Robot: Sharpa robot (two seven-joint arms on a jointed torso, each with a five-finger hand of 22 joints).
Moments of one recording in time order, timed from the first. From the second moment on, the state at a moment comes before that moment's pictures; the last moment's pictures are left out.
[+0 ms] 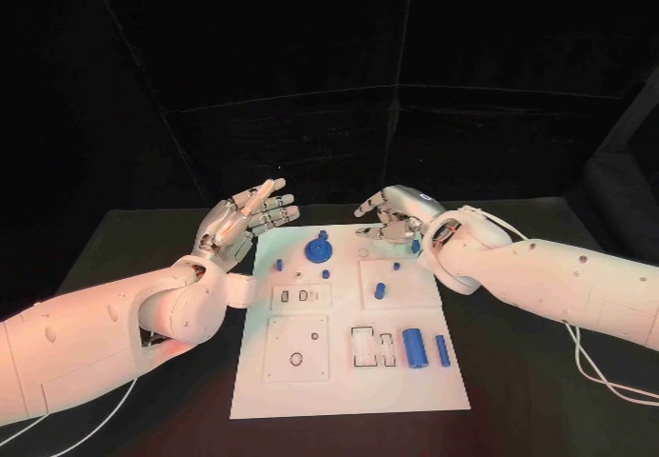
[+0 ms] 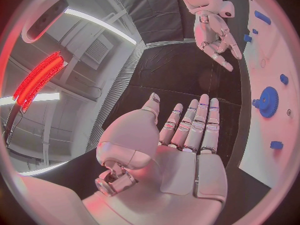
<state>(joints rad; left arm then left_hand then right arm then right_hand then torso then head) 1.16 -0.85 -0.06 1.55 0.08 -0.26 0.68 1.12 0.26 -0.10 0.04 0.04 0.60 0.17 0.08 0.06 0.71 0.26 0.09 0.06 0.77 0.22 0.14 0.07 0.13 0.58 0.29 0.18 0.08 1.22 -0.69 -0.02 1.33 -1.31 -0.46 0.03 1.37 -0.08 0.16 0.10 0.19 0.92 0.16 0.07 0.07 1.39 0.07 1.25 1.29 1.47 0.00 1.48 1.31 0.07 1.39 0.11 1.46 1.27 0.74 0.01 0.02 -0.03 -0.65</state>
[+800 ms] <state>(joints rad) 1.16 -0.84 -0.06 1.52 0.08 -0.26 0.68 1.12 0.26 -0.09 0.03 0.04 0.60 0.17 0.08 0.06 0.71 0.26 0.09 0.06 0.79 0.22 0.14 0.07 0.13 0.64 0.29 0.20 0.08 1.22 -0.87 -0.02 1.26 -1.17 -0.33 0.12 1.40 -0.10 0.14 0.07 0.20 0.92 0.16 0.07 0.07 1.39 0.07 1.24 1.28 1.47 0.00 1.48 1.31 0.07 1.38 0.11 1.46 1.27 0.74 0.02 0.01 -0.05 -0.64</state>
